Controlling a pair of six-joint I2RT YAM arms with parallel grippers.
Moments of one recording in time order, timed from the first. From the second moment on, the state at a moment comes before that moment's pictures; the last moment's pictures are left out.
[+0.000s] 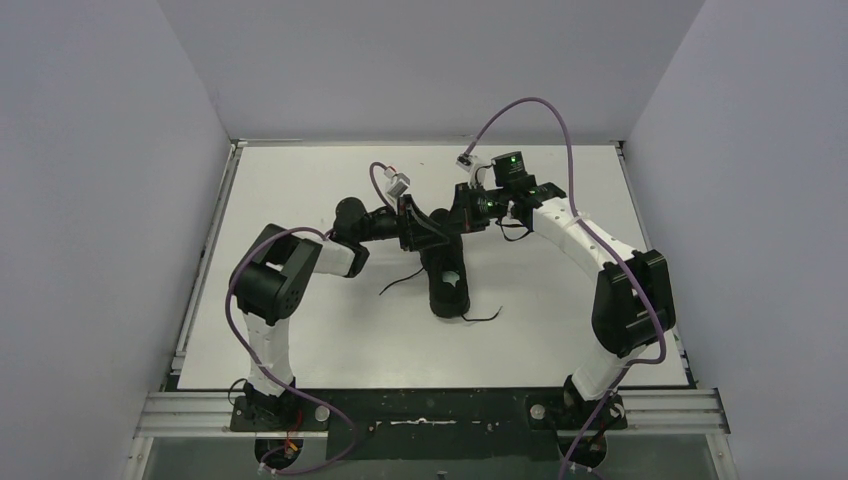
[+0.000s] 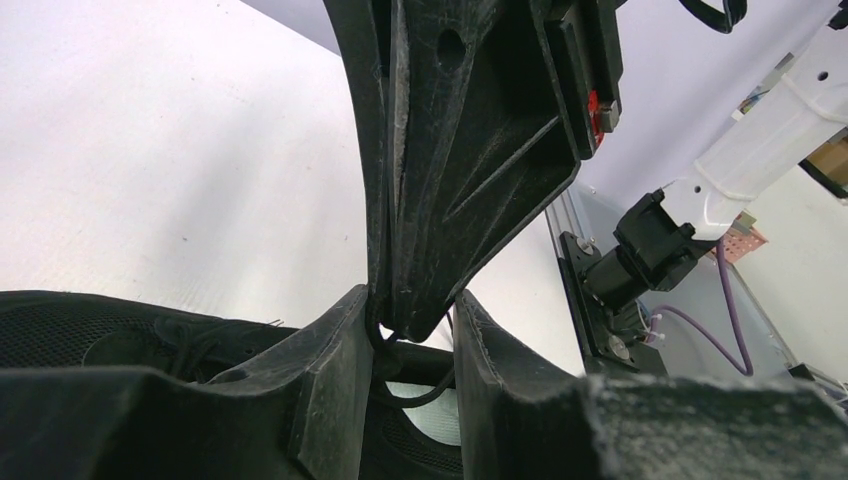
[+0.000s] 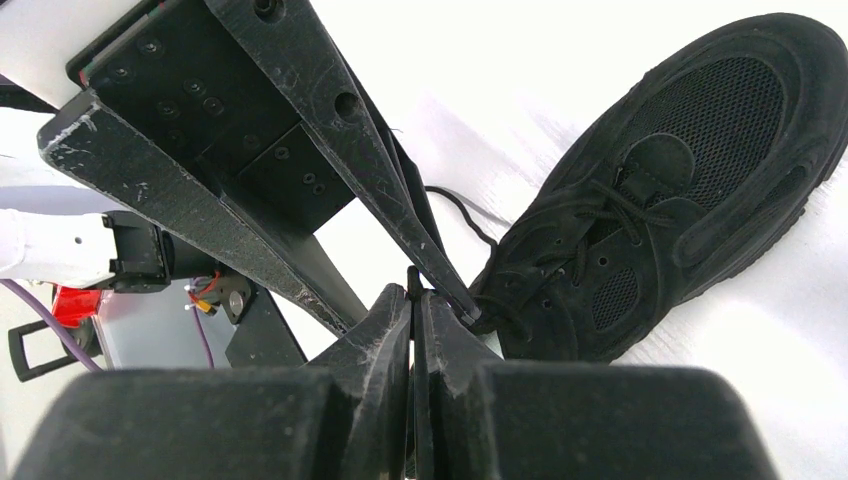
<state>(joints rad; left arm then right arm) -0.48 2.00 0.95 1.27 1.00 -0.75 0.40 1.70 1.34 -0.43 -0.73 0.25</state>
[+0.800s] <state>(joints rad) -0.48 2.00 0.94 1.22 1.00 -0.68 0.40 1.70 1.33 -0.40 -0.71 0.29</state>
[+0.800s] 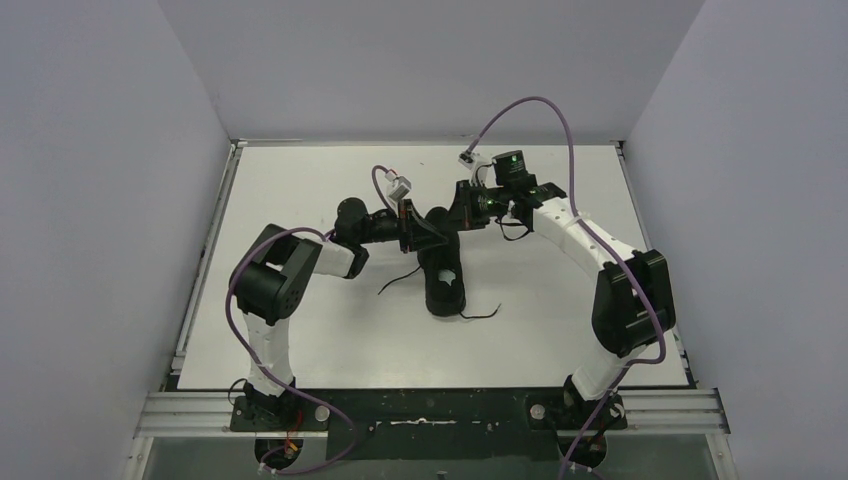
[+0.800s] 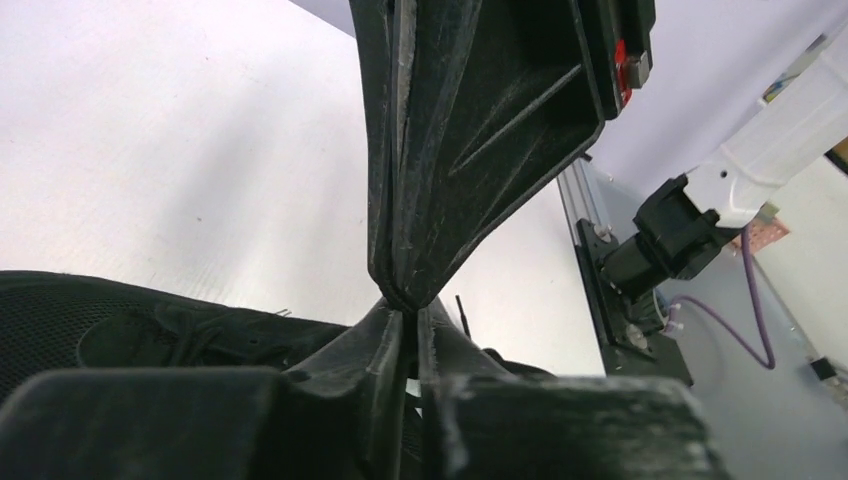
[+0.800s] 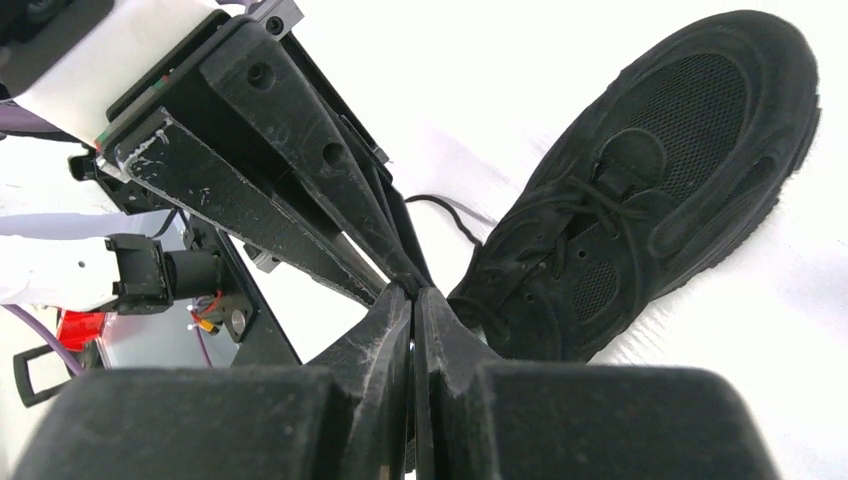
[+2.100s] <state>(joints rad) -0.47 1.98 0.88 1.21 0.86 -0.81 0.35 1.38 0.65 0.00 -0.74 0.53</state>
